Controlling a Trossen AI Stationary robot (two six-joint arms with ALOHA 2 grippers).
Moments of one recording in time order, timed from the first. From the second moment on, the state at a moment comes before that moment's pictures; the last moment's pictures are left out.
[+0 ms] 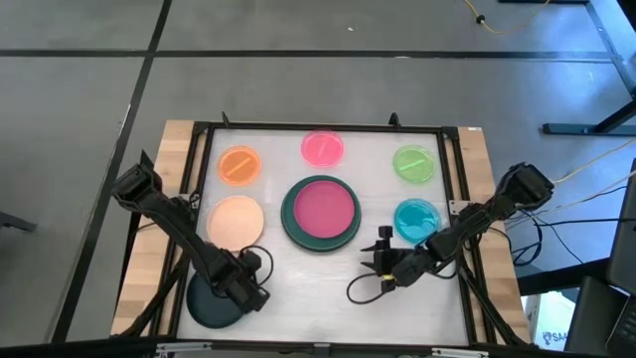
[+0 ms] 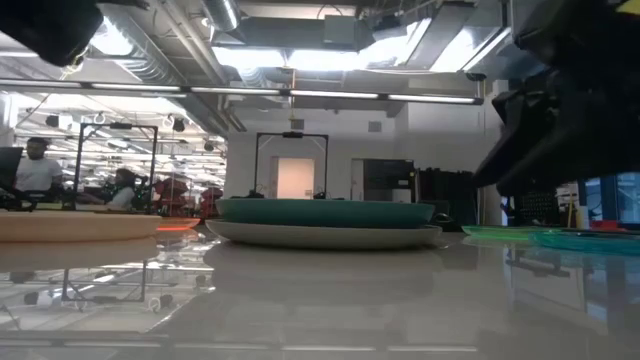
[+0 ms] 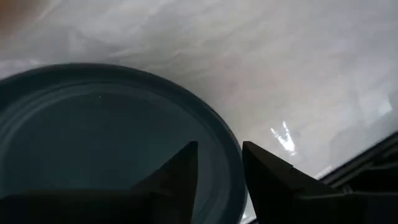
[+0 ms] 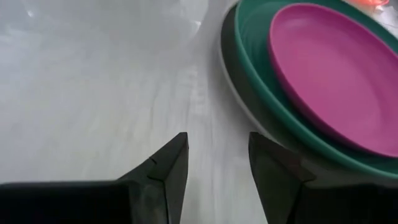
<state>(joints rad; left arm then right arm) -0.70 1.65 1.10 -0.80 -0.01 -1.74 0.63 1.52 0.59 0.13 0.57 0.21</state>
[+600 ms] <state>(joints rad) -0.71 1.80 1.10 -0.72 -0.01 -1.72 0.63 1.55 0.59 0.13 0.57 0.21</state>
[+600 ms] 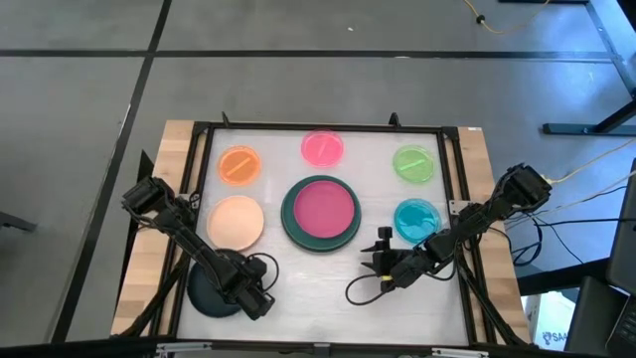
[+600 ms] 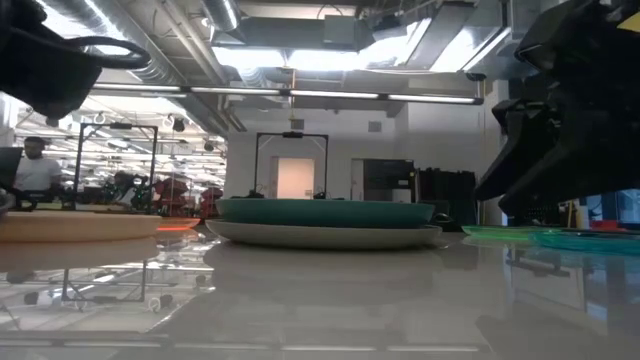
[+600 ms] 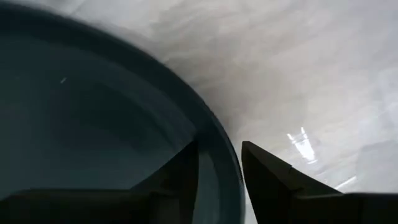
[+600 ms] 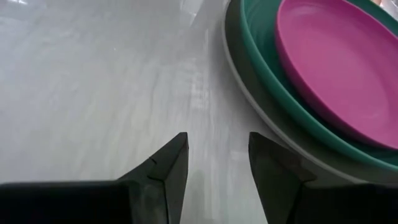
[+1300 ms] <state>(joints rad) -0.74 1.74 1.21 -0.76 -0.03 -1.52 0.63 1.55 0.59 0.13 0.53 0.29</state>
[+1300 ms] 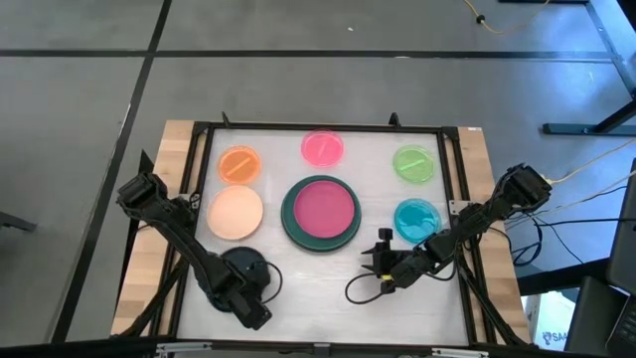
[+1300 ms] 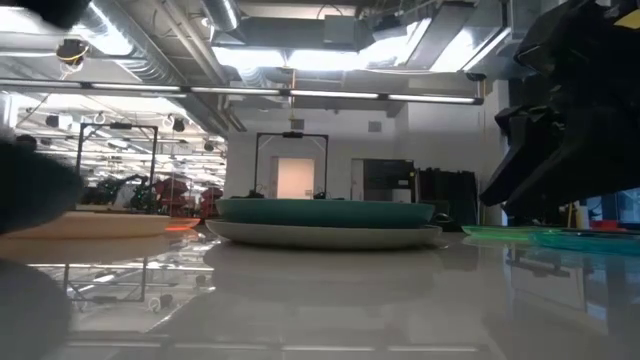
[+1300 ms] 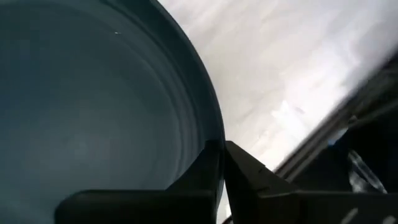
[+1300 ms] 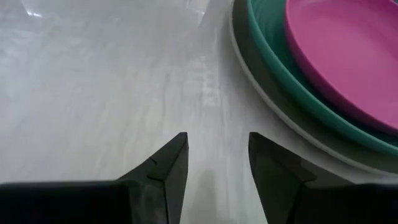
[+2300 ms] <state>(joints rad) -0.37 1.82 1.49 -0.74 -0.57 -0.22 0.63 1.56 0.59 0.18 0.54 0.33</state>
